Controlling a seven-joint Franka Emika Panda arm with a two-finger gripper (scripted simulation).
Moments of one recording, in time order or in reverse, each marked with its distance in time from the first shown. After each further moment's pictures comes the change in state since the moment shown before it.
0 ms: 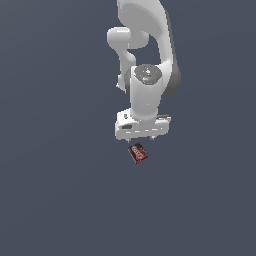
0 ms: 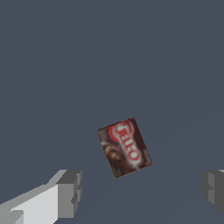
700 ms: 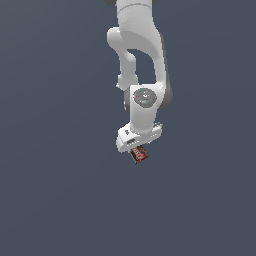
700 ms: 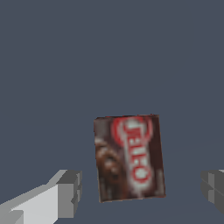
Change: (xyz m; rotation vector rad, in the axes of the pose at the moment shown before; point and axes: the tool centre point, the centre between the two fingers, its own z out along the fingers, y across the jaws) arm -0.012 0.002 0.075 -0.008 -0.022 -0.292
